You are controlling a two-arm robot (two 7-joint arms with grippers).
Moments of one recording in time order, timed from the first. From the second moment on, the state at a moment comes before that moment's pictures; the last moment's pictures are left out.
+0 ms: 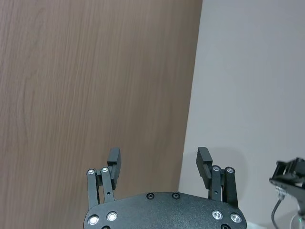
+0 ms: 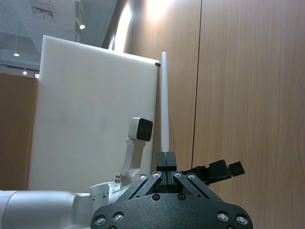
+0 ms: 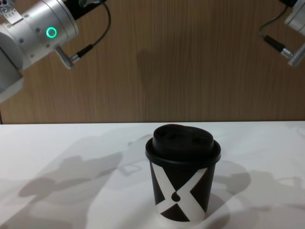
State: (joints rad) left arm -0.76 0.24 0.42 -1.06 -0.91 -0.19 -0.85; right arm 0.50 0.25 -0.33 -1.44 0.71 -0.20 0.93
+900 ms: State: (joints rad) left arm -0.61 0.33 0.40 -1.28 -0.74 -0.26 -0.67; right arm 0.50 0.25 -0.33 -1.44 0.71 -0.20 0.93
